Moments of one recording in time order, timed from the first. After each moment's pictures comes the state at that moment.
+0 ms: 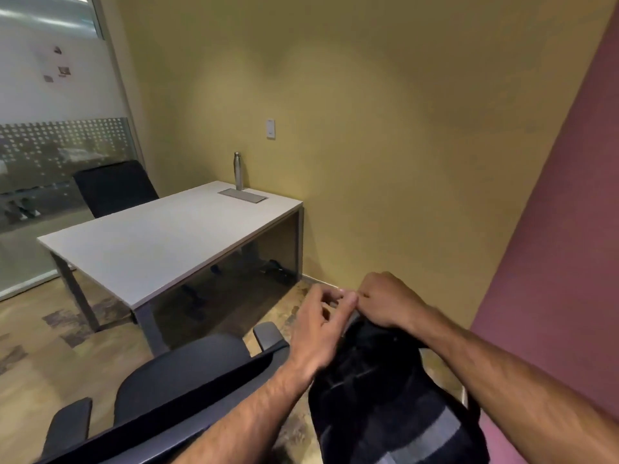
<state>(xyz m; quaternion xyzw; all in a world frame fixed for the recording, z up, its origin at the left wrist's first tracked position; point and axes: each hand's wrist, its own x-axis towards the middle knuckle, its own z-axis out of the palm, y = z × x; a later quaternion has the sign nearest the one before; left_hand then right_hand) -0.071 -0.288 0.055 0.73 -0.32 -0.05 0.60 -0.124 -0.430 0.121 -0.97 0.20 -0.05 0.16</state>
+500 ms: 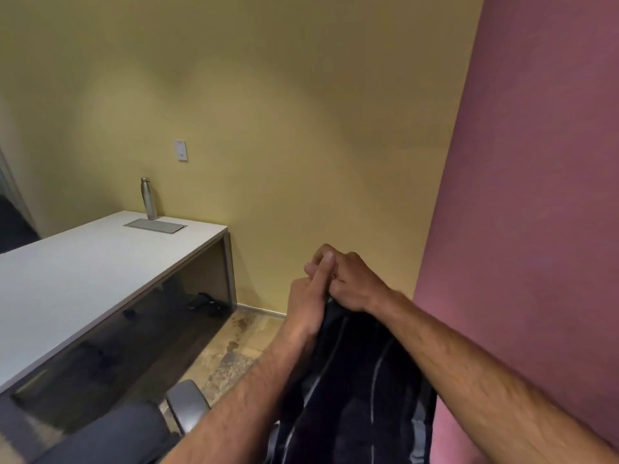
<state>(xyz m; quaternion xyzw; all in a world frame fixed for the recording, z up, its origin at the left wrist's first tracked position) -0.067 -0.479 0.123 0.61 -0.29 -0.25 0.69 -0.124 -0.581 0.153 -0.93 0.14 -0.23 0.24</state>
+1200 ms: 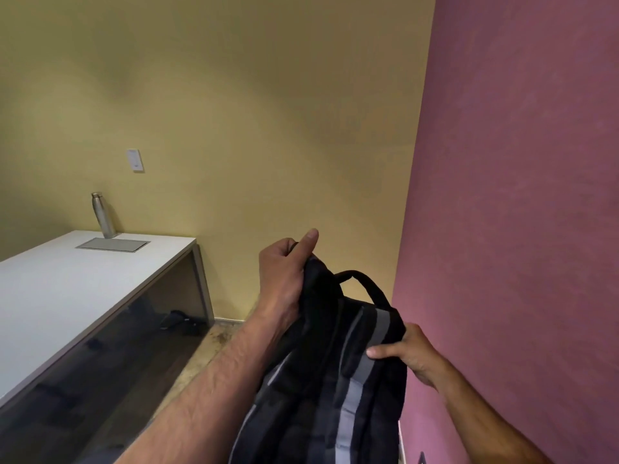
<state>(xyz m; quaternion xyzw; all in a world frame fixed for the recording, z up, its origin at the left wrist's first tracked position) -0.026 -0.534 0.169 0.52 -0.33 -0.20 0.76 -0.219 -0.682 0.013 -0.67 0.32 -0.26 0.62</state>
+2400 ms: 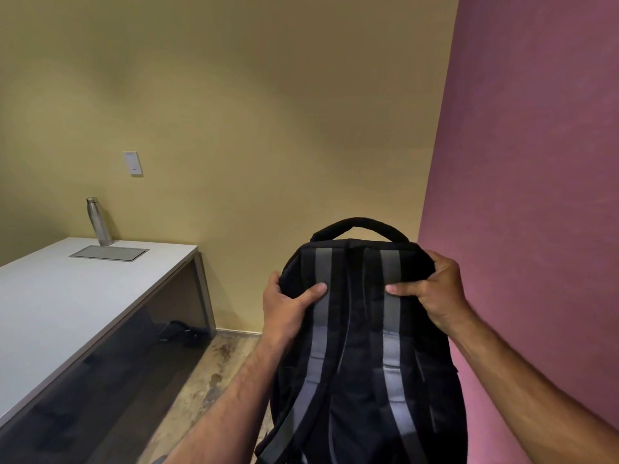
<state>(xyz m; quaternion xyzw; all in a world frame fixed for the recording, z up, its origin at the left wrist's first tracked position) 0.092 -0.585 0.084 0.59 -0.30 -0.20 0.72 -0.122 -0.724 0.127 -0.66 0.24 -0.50 0.51</state>
